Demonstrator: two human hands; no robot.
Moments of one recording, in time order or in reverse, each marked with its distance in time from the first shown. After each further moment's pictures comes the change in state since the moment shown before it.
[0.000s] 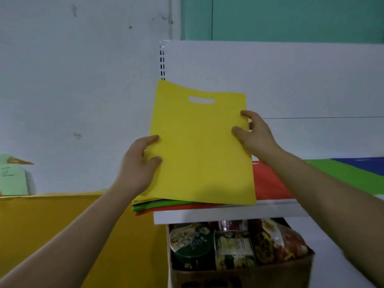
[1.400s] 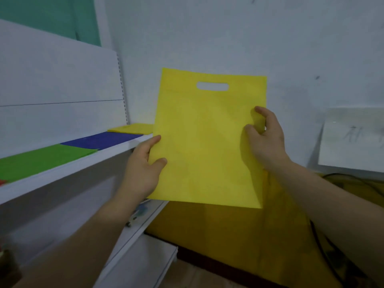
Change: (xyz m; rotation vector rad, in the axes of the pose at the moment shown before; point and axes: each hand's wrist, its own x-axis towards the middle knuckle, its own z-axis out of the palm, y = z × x) left_hand -0.304 0.390 0.355 -0.921 -0.918 0.175; right_hand -0.391 -0.033 -0.572 -0.728 0.976 0.269
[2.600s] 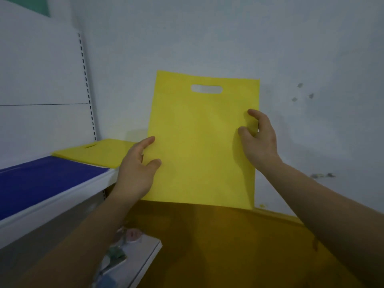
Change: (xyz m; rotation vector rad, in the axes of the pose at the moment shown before) left_hand 0.308 -0.184 0.088 0.013 0.017 0.004; right_hand 0.253 0.161 0.206 -0.023 0.012 -0.009
